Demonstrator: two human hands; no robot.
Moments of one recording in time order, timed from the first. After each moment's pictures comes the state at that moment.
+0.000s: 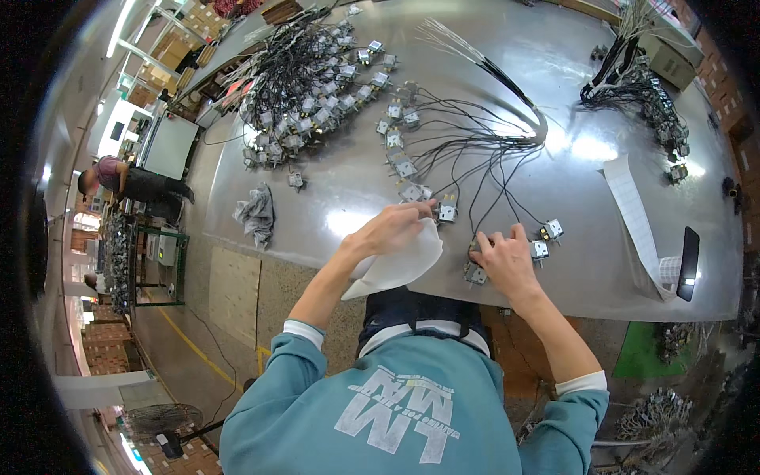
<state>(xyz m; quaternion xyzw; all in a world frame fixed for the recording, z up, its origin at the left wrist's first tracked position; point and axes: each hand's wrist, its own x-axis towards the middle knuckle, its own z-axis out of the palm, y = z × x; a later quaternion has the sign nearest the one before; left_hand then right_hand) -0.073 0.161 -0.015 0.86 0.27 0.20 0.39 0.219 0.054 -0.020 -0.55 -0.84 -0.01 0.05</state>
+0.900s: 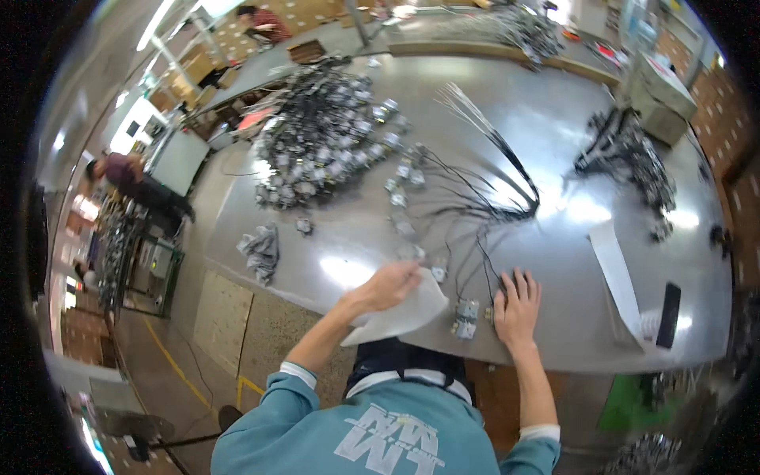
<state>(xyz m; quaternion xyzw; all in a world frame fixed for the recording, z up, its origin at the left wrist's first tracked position) -0.059 0.146 -0.008 0.82 0.41 0.23 0.34 0.264 0.055 -0.067 -0.66 -0.69 0.07 0.30</state>
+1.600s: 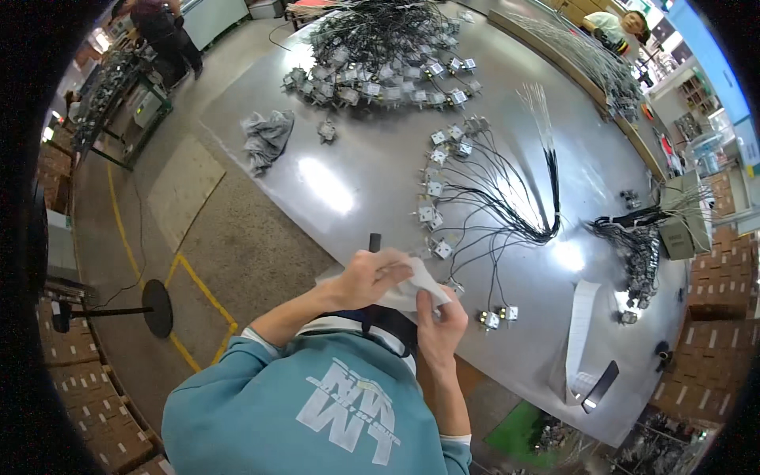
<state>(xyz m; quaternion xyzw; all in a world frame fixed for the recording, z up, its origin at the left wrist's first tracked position) -0.046 0.053 0.045 0.64 0.46 0.49 0.36 0.158 0.026 0.043 -0.52 -0.59 0.45 0.43</state>
